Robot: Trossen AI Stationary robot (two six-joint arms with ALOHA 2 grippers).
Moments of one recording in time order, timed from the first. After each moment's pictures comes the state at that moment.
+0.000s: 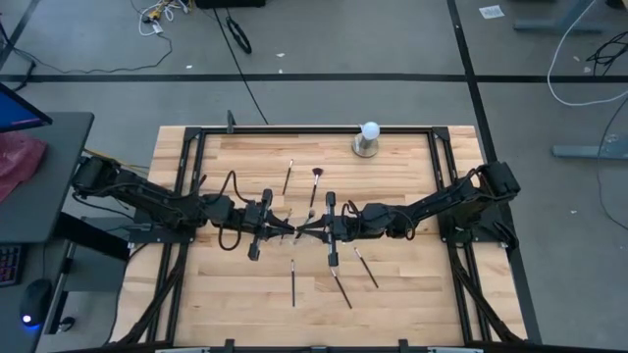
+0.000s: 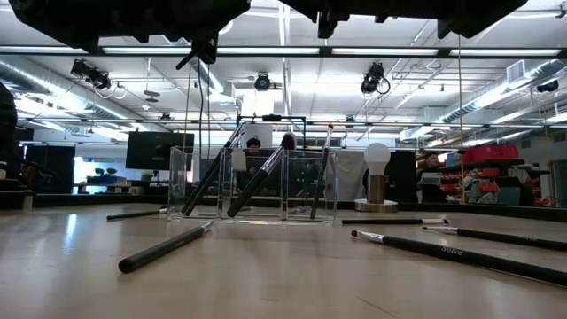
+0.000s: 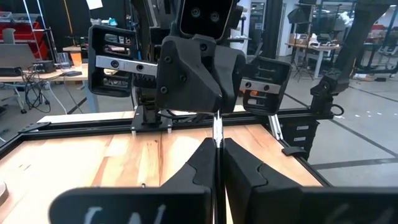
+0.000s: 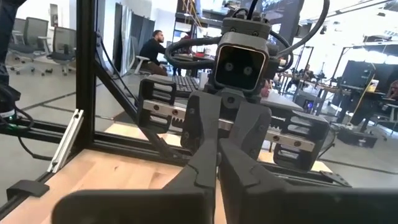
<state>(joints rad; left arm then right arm) -0.21 1.22 0.47 0.78 -0.07 -0.02 0.25 1.70 0.90 0.85 0.17 -0.20</state>
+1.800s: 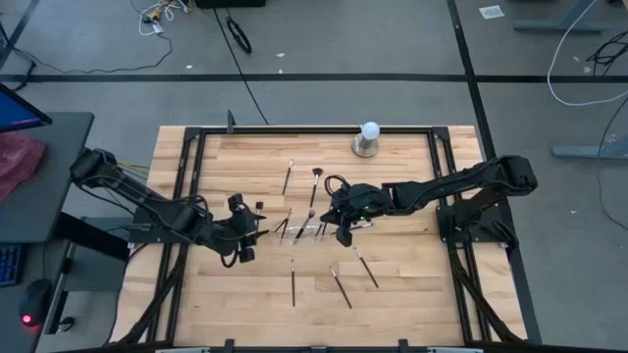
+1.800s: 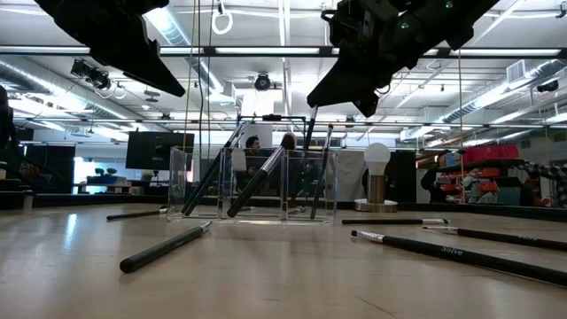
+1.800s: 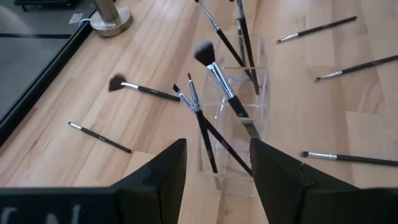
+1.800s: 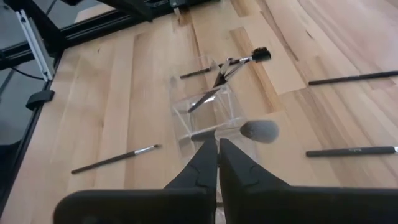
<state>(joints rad) -0.48 1.11 0.68 -0.35 -0.68 -0.38 0.07 1.53 0.90 0.04 0.01 0.31</state>
